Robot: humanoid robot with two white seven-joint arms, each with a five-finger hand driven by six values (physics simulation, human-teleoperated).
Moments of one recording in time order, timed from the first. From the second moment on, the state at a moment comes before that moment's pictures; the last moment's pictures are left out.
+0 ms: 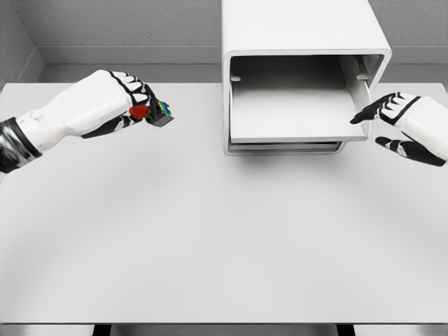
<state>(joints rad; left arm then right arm) -0.36 0.45 -0.02 -1.80 -0.55 -0.61 -0.61 -0.07 -0.81 -0.06 -1.76 0.30 -0.61 0.31</state>
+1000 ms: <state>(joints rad) -0.46 0.19 -0.13 -1.80 -0.58 -0.61 -0.61 0.12 -0.80 -0.13 -1.76 0.33 -0.61 0.32</state>
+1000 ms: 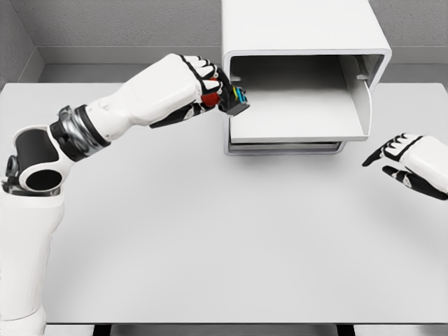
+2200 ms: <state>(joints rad) -0.53 0.00 -0.27 -1.63 -0.80 -0.61 -0.61 0.10 -0.74 -0.04 -1.76 0.33 -0.61 0.32</state>
